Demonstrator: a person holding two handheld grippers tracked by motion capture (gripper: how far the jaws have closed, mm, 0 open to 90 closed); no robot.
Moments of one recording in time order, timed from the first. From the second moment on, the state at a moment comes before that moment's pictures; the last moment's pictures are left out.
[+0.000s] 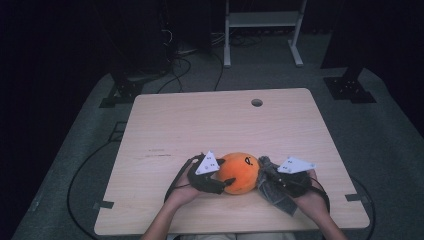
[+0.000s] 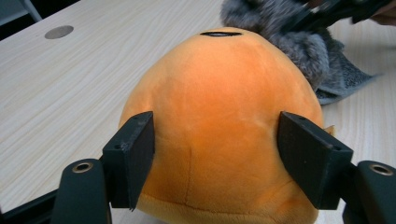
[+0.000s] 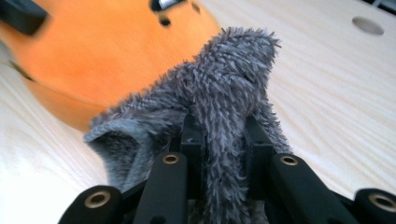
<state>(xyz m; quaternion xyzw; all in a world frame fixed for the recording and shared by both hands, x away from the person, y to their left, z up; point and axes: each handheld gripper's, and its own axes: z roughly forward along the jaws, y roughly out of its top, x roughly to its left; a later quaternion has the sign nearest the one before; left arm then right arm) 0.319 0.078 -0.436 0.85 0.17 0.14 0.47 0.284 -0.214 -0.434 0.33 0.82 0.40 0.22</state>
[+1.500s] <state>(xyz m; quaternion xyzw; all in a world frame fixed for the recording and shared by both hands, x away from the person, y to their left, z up) 0.315 0.068 -0.441 0.85 0.18 0.14 0.48 0.273 -0.189 -0.415 0.27 0.83 0.45 0.19</state>
